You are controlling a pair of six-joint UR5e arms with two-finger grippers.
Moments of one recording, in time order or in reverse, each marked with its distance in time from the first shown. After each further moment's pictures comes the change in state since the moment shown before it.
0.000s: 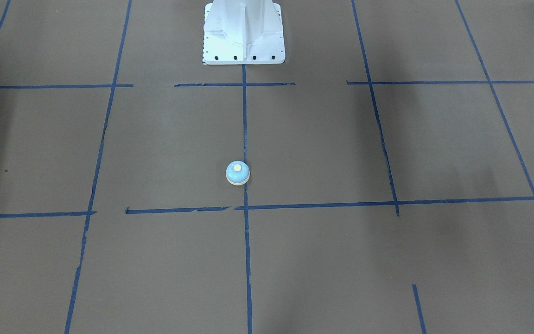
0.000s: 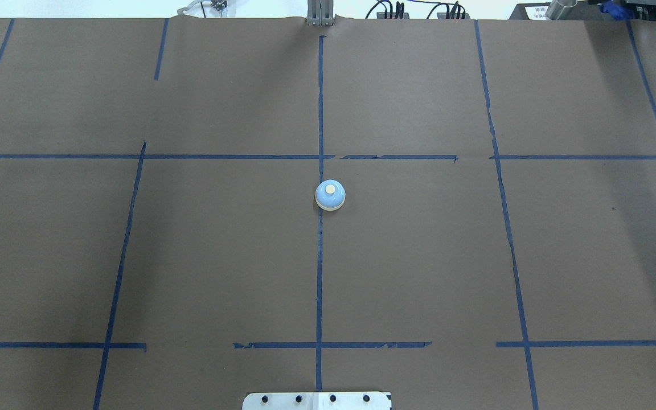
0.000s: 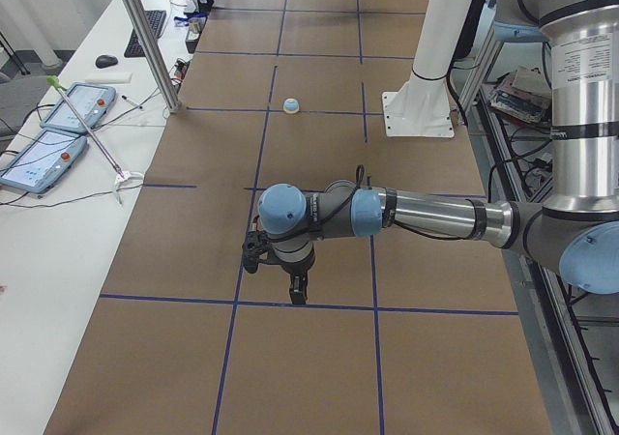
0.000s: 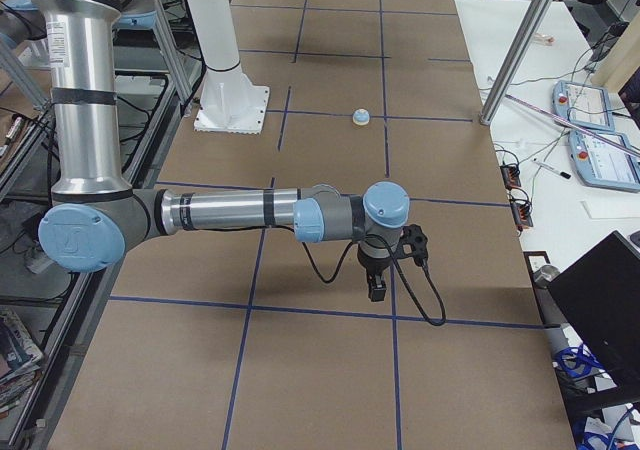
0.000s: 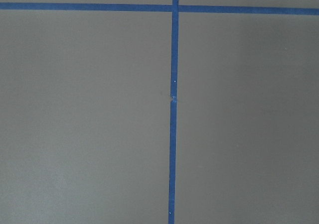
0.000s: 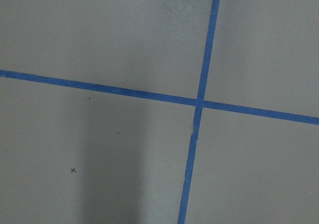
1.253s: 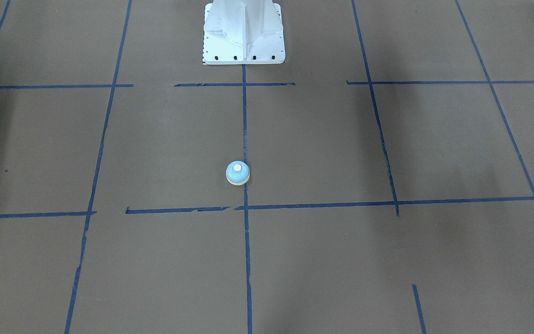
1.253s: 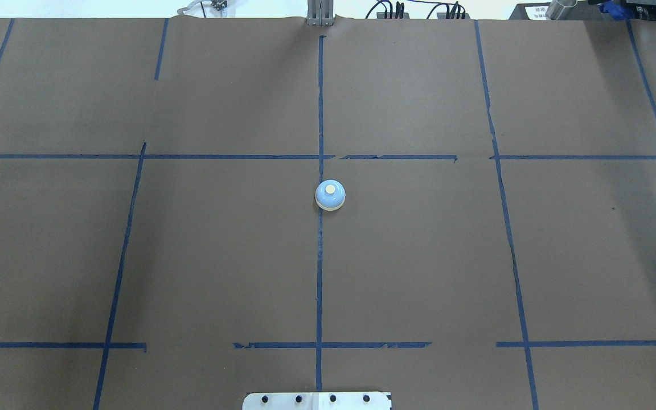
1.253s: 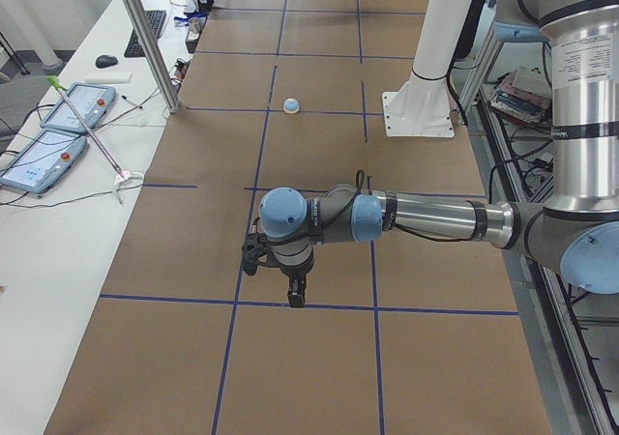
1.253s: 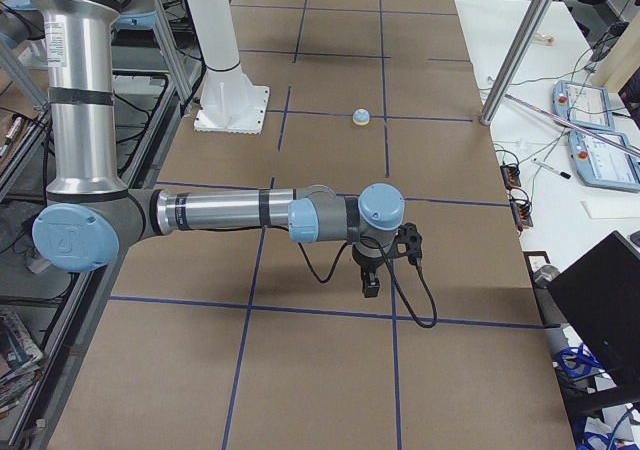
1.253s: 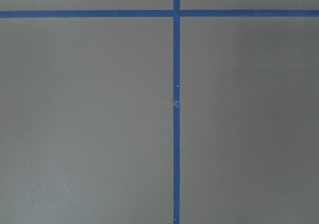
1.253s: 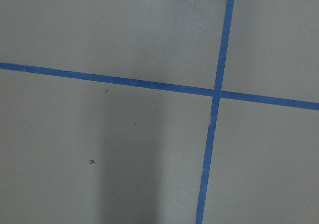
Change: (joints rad) left arm 0.001 0.007 0.008 -0.035 0.004 0.001; right arm 0.001 -0.030 0.032 -0.013 0.051 0.006
